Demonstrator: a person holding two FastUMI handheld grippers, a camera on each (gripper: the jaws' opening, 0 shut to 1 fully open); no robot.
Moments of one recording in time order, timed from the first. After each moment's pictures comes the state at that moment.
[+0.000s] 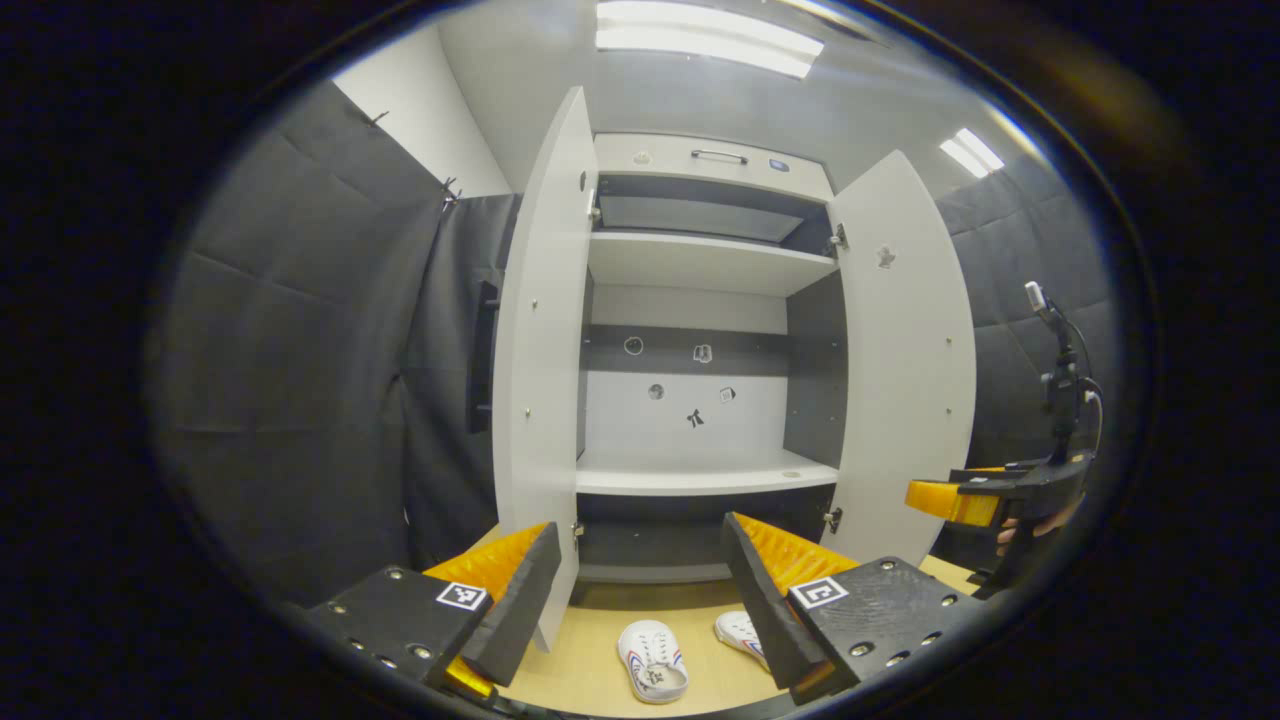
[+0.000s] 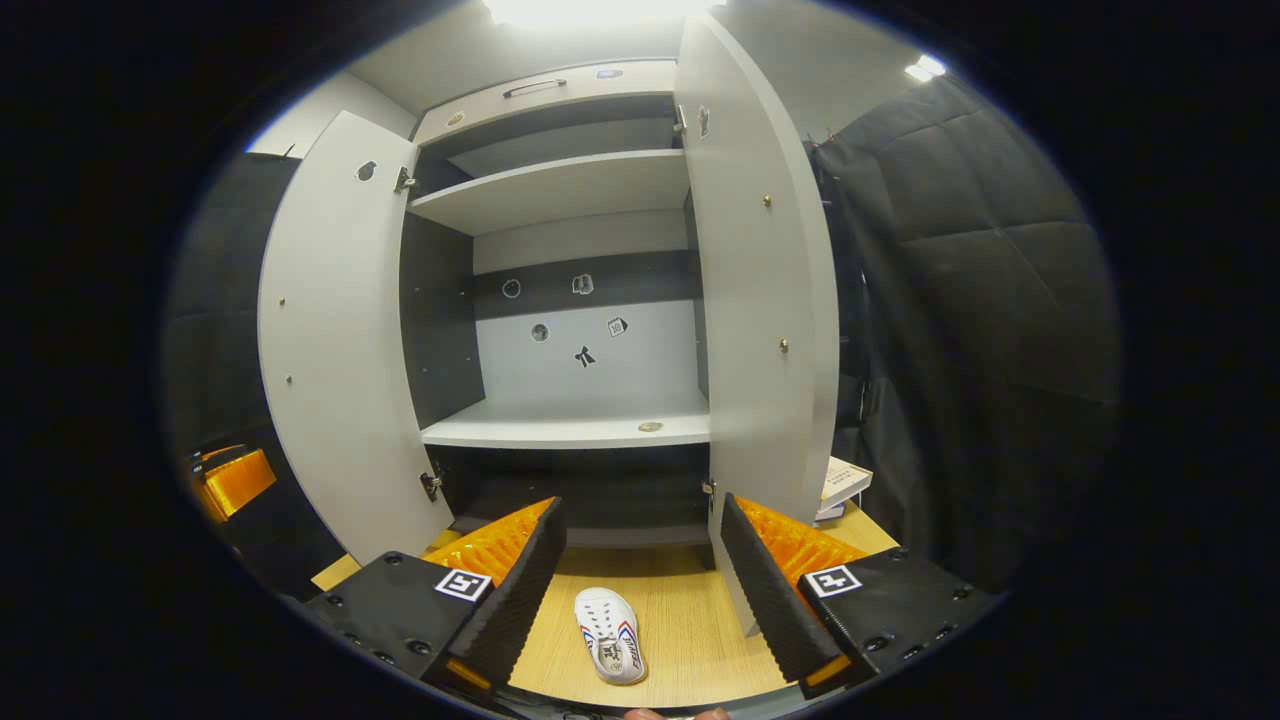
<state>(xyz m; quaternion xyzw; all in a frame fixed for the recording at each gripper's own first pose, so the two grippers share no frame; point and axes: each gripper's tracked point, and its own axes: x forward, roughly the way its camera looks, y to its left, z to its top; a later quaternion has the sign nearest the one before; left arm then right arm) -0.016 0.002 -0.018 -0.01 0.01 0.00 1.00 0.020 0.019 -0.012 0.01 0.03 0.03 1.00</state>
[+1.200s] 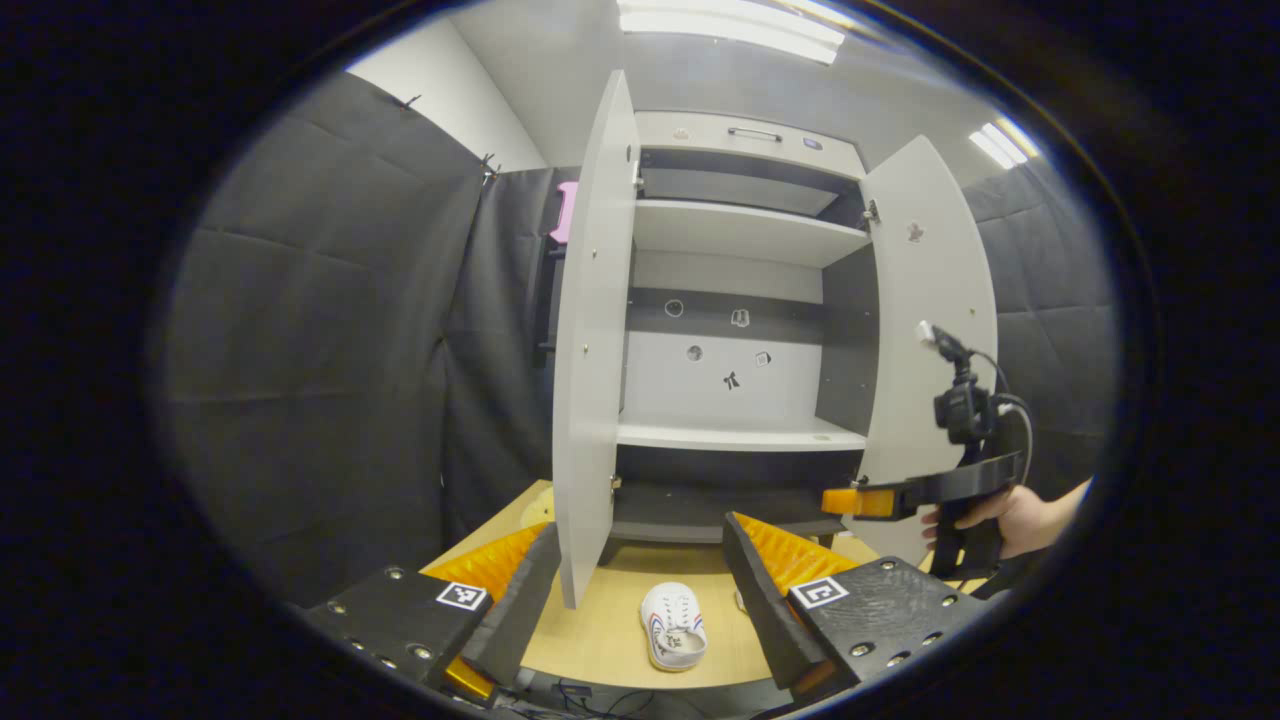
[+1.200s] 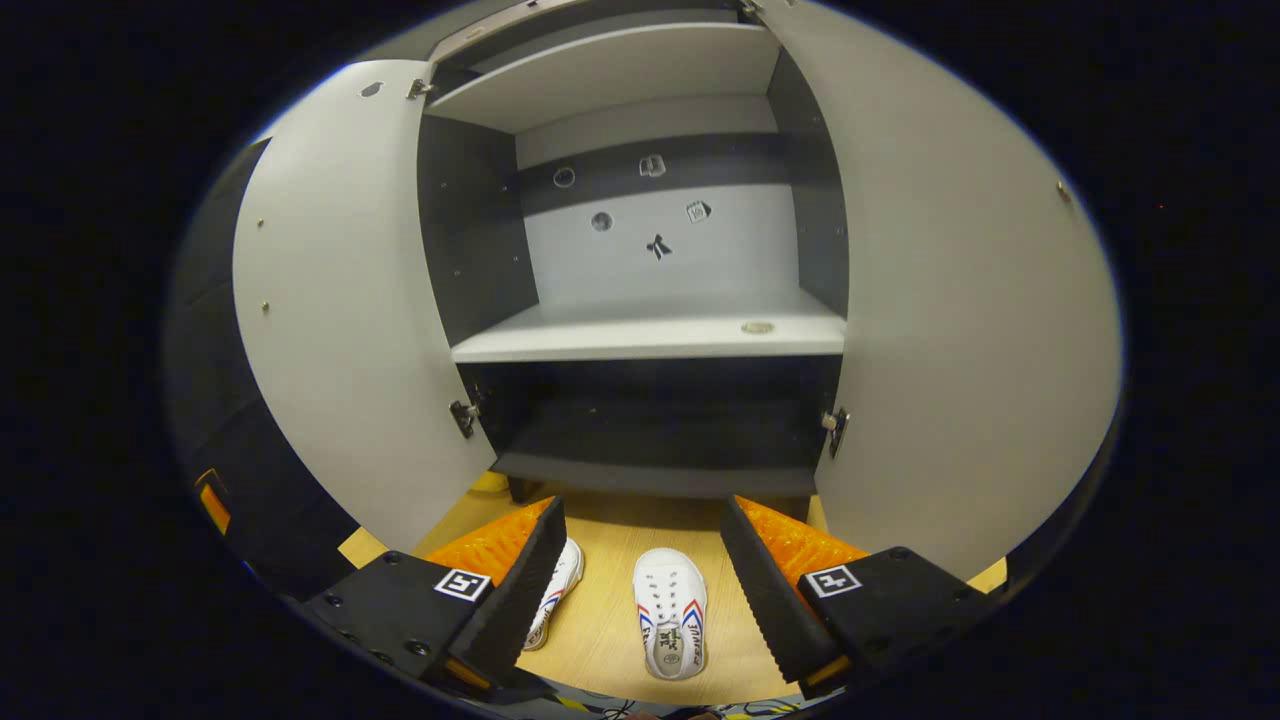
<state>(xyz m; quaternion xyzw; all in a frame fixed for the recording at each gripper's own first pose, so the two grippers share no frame) -0.057 0.023 -0.058 -0.03 0.07 0.06 1.00 0.111 0.096 -0.123 0.01 0.20 0.13 0.97</state>
